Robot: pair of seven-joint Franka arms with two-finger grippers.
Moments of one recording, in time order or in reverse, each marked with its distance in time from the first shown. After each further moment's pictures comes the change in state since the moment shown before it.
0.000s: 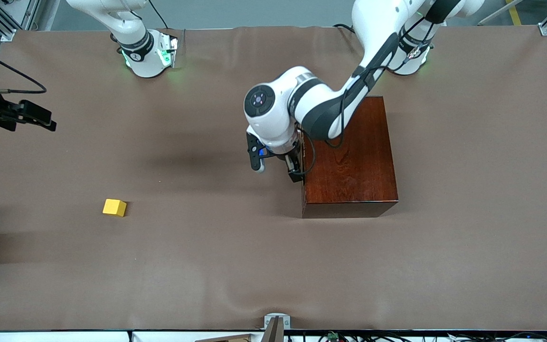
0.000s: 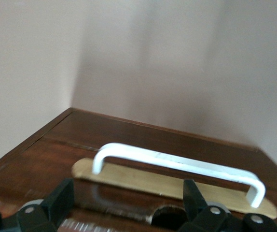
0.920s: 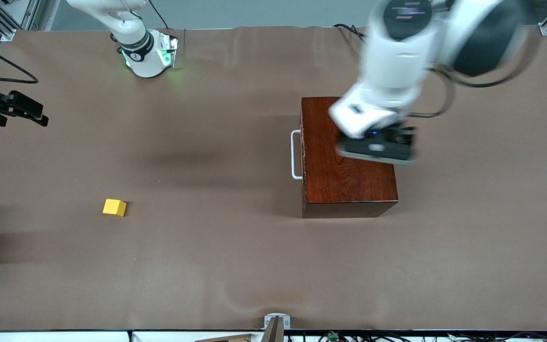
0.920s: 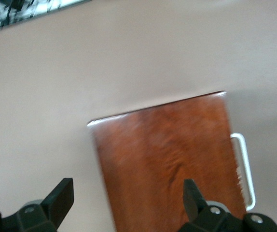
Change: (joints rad) left arm 0.324 -0.371 0.008 -0.008 -0.141 -0.195 -0.711; right arm -0.008 -0.029 0.006 0.000 0.000 0.021 0.000
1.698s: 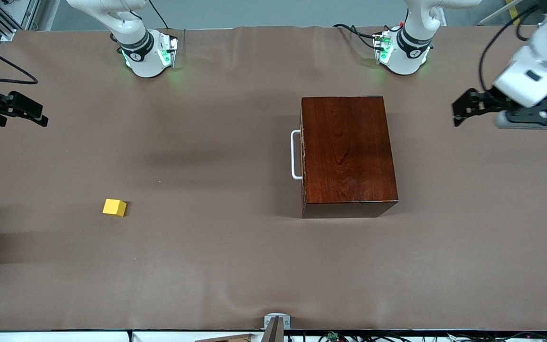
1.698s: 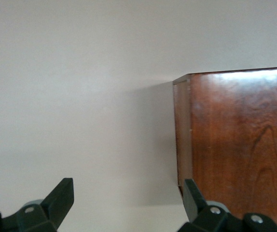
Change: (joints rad) left arm 0.148 -0.407 0.254 -0.475 -0.172 0.107 0.254; right arm -0.003 0.000 0.000 -0.002 -0.002 -0.001 0.000
